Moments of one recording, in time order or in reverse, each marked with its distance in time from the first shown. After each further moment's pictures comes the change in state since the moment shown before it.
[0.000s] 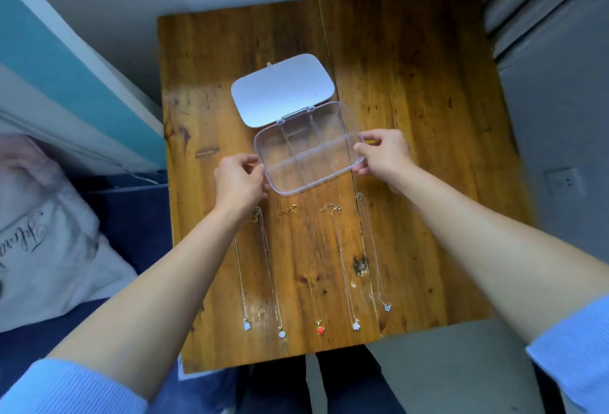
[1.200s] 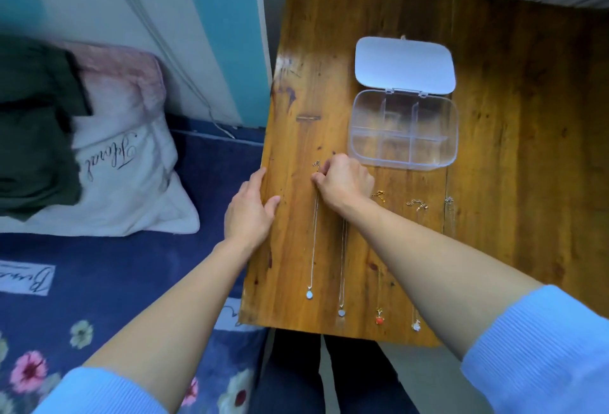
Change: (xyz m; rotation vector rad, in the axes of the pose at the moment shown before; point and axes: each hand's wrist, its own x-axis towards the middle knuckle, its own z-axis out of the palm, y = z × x) left_hand -0.048 -0.139 -0.101 0.329 0.038 0.059; right_hand -0.087 -0.031 0.208 -0.747 -0.094 -0.264
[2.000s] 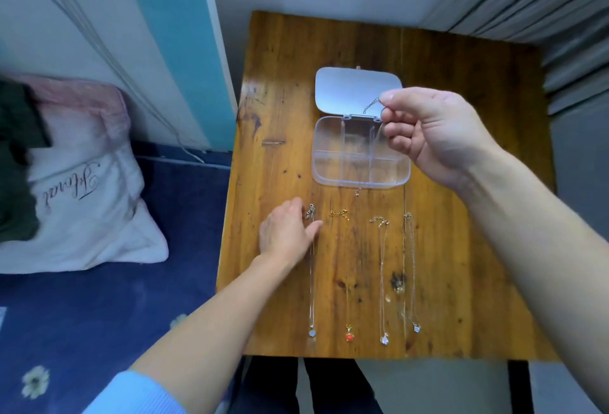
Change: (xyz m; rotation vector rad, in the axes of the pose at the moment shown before) left_hand -0.011 0.095 0.049 0.175 -0.110 0.136; right_hand -0.029 0.043 -0.212 1.213 -0.131 -0.101
